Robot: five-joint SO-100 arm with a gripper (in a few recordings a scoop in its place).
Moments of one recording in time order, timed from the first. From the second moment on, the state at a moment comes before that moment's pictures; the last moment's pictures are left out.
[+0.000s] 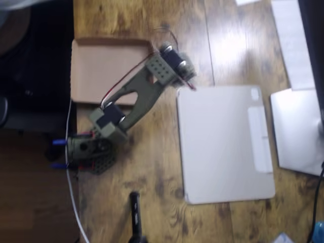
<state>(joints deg) -31.9 110.7 78.7 99.5 19.2</state>
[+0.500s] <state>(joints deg) -54.2 107.1 100.7 90.9 24.6</state>
